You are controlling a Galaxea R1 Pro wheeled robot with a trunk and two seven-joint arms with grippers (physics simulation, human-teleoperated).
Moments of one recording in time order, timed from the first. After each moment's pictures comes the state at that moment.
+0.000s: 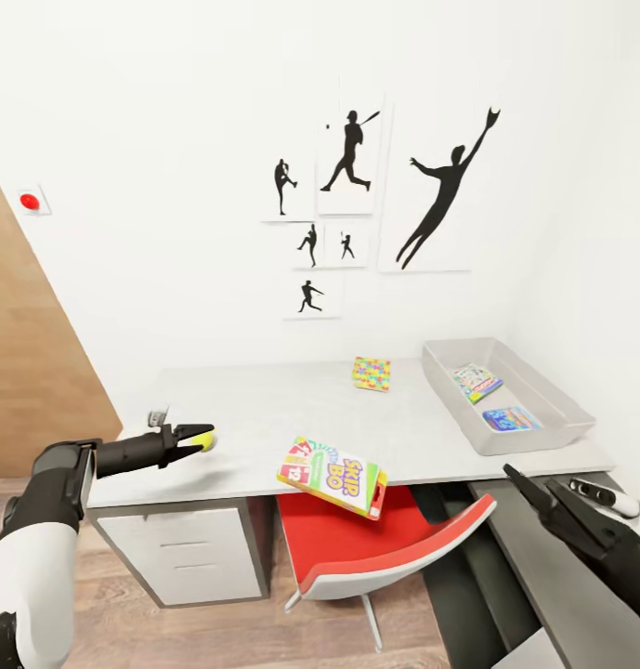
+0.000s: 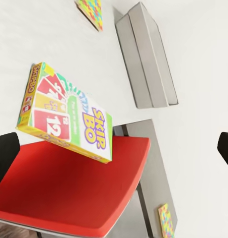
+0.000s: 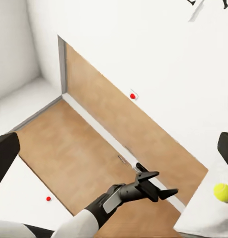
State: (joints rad) left arm -0.81 0.16 0.58 -0.83 -0.37 1.01 -1.41; right arm -0.09 -0.13 -0.55 -1.60 -0.83 0.84 1.30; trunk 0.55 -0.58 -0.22
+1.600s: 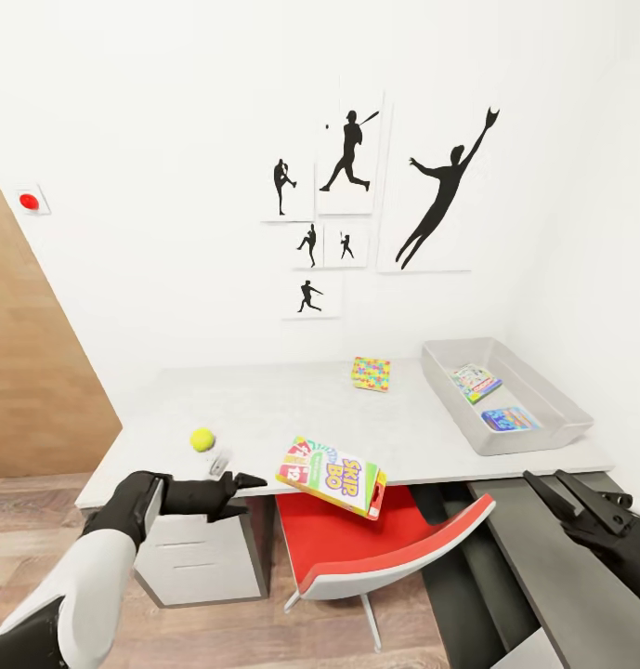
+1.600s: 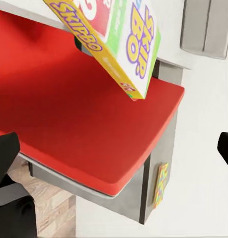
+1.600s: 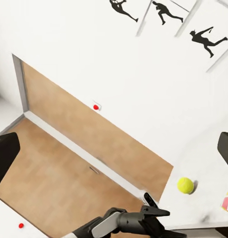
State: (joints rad) left arm -0.82 0.03 0.57 -0.50 -0.43 1.02 -1.12; right arm -0.09 -0.13 -0.67 -1.61 -0.84 0.95 1.14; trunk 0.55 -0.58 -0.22
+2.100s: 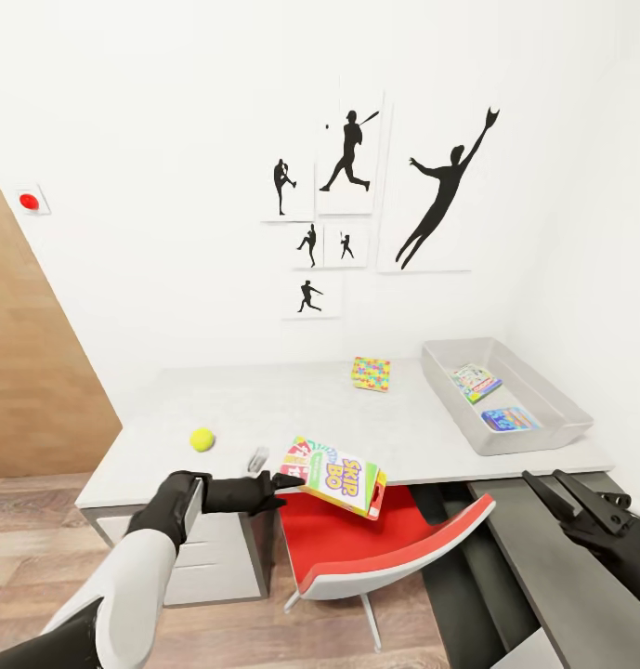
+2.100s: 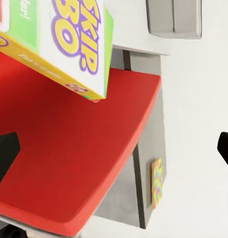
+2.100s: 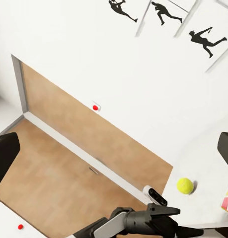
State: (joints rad) left arm -0.82 -0.11 0.57 -0.50 -0.43 0.87 -1.11; right arm -0.09 -0.13 -0.67 -1.61 -0.84 0.95 1.14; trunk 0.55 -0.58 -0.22
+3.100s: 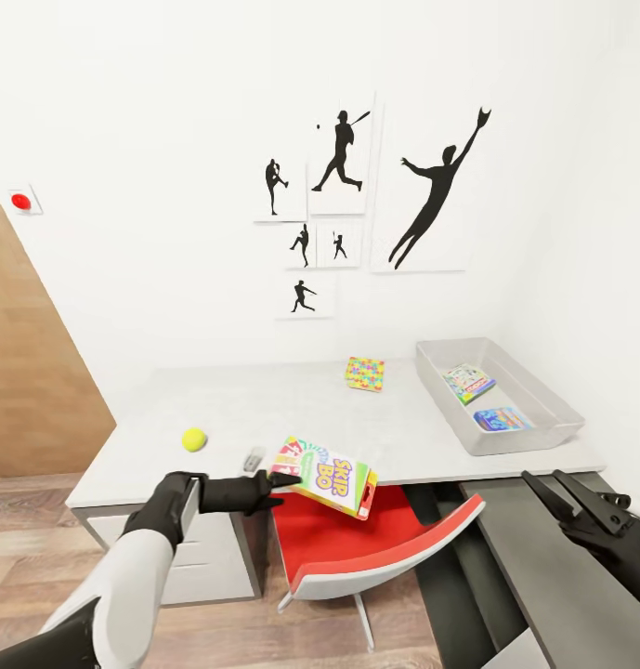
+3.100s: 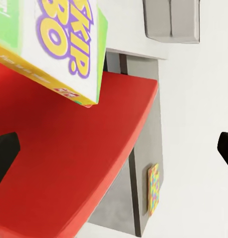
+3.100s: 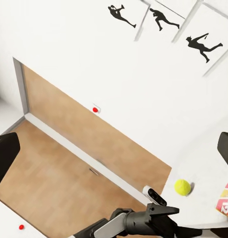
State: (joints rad) left arm -0.82 -0.10 0.59 -0.50 -0.43 0.87 -1.12; right arm -0.09 -0.13 -0.67 -1.61 -0.84 0.94 1.14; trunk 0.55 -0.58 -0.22
